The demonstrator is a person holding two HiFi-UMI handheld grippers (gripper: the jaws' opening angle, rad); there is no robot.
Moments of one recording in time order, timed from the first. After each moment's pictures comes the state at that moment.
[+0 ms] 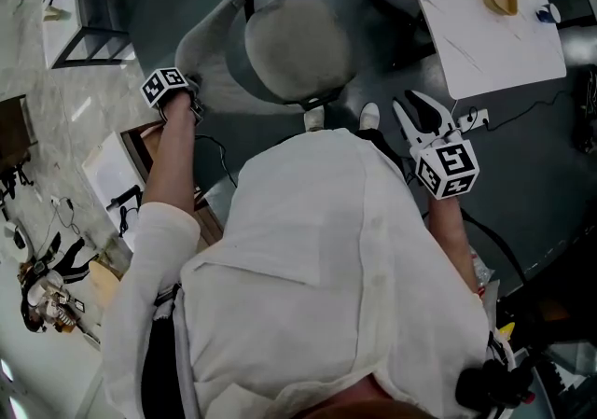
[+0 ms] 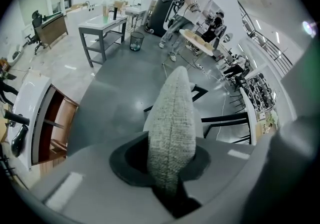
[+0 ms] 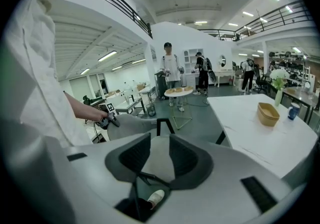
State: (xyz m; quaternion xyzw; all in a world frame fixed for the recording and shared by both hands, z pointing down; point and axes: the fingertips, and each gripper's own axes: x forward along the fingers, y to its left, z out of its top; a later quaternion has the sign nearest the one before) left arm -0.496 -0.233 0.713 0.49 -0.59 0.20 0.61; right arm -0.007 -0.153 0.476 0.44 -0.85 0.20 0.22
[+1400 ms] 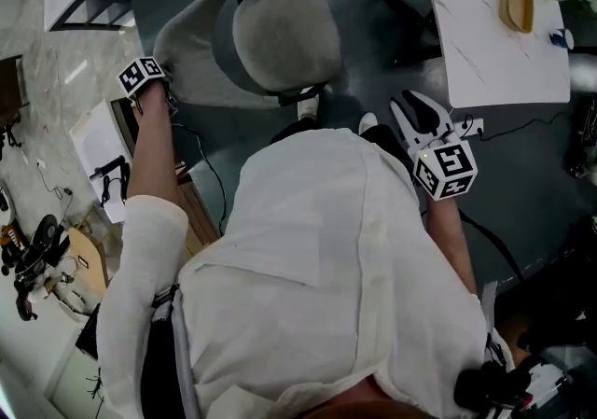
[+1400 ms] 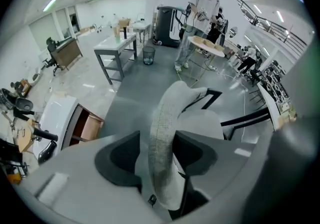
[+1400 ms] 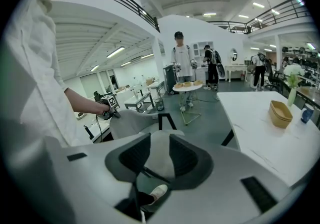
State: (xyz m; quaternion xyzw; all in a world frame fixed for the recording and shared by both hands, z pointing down) left arm -0.576 -0.204 0.695 0.46 -0.66 0.26 0.53; right arm -0.007 -0.158 0.492 0.37 -0.87 0.21 0.24
